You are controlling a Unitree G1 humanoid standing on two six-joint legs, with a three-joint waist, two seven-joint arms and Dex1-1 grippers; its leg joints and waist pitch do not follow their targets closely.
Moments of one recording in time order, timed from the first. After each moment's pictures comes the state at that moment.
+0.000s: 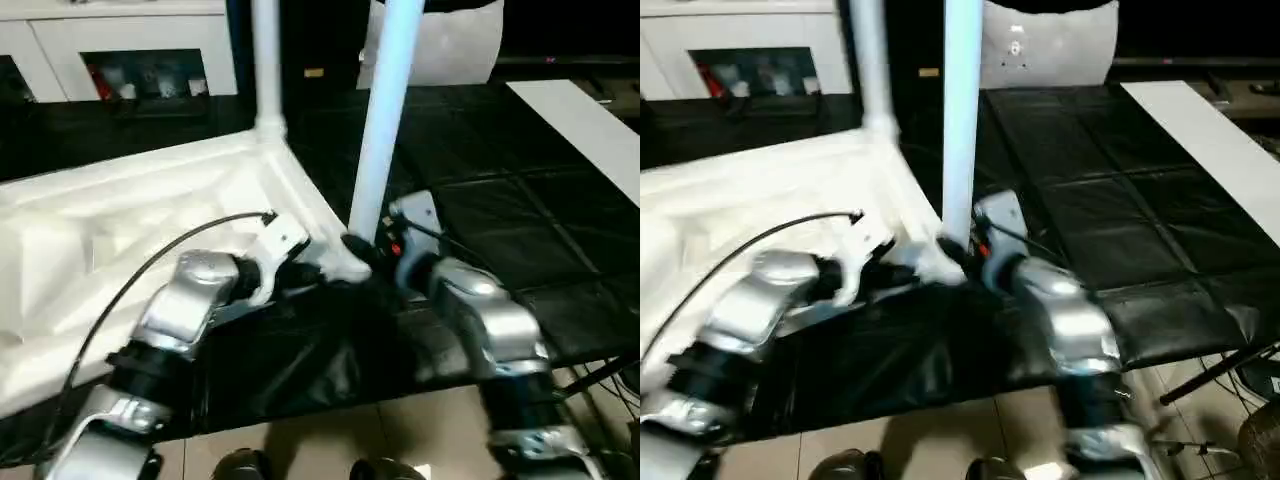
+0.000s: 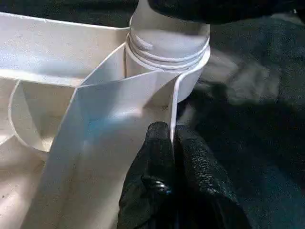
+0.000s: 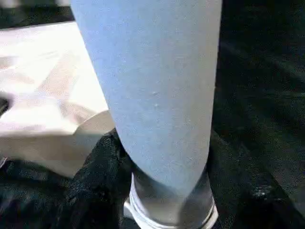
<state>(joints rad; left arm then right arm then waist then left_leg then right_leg) -0.53 0.24 -0.21 0.26 0.01 0.56 -0.81 -0.45 0.00 0.02 0.17 0.09 0.53 0.41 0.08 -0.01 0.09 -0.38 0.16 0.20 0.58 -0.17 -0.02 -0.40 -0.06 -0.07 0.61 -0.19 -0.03</state>
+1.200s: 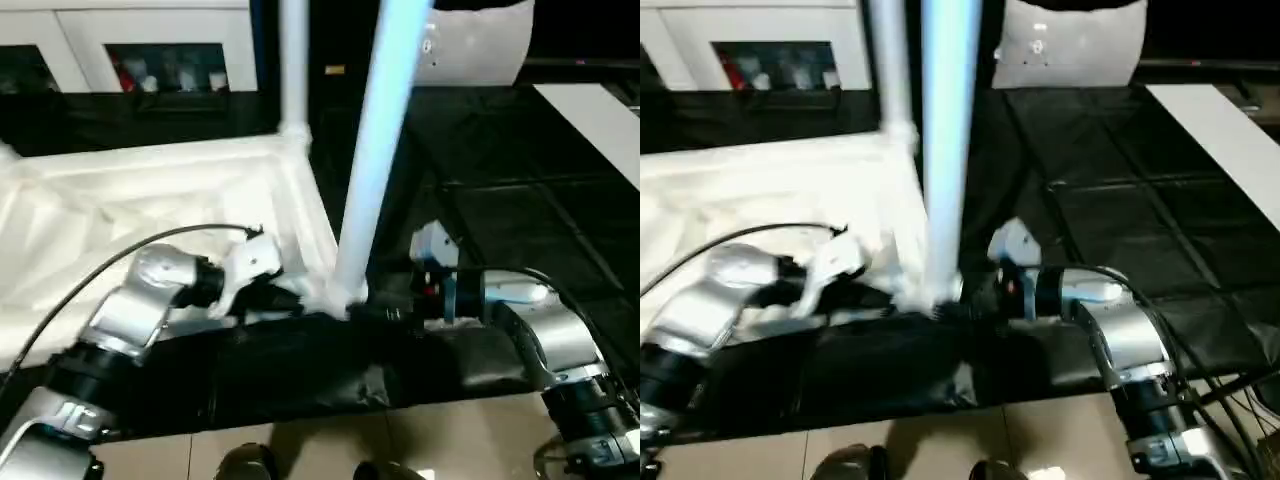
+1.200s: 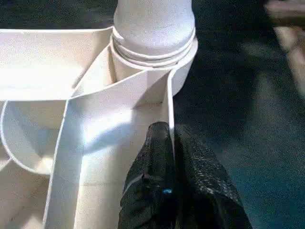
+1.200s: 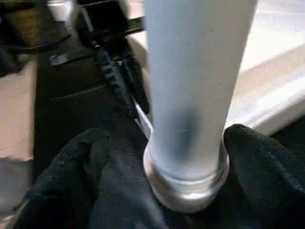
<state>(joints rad) -0.50 0.53 -0.30 0.26 -0.05 0.25 -1.30 -0.40 -0.40 0.17 0.21 0.22 0.28 1.21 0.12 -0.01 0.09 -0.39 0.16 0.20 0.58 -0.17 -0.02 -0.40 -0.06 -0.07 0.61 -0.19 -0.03</state>
